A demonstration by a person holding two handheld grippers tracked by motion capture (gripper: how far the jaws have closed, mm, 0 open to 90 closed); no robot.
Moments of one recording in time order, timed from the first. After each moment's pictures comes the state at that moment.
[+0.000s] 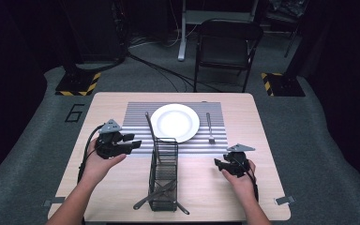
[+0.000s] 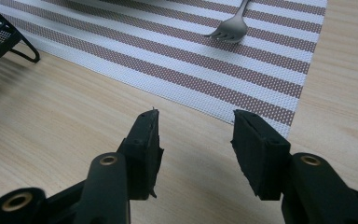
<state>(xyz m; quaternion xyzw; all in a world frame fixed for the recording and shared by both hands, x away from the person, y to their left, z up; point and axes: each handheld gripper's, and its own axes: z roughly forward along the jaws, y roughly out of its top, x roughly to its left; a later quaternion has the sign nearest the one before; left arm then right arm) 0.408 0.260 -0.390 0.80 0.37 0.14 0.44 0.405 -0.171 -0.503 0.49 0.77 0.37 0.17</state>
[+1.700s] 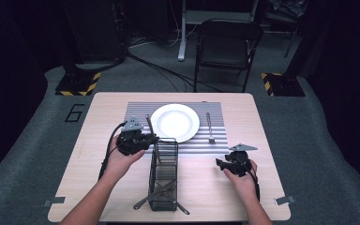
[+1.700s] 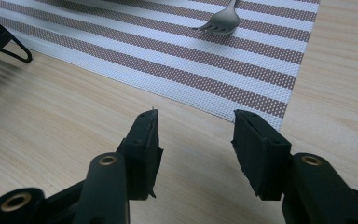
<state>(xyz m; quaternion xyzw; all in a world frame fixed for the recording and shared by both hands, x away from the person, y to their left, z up) 0.418 0.204 -0.398 0.81 0.34 0.14 0.45 0.409 -0.179 -0.507 0.50 0.77 0.37 0.15</state>
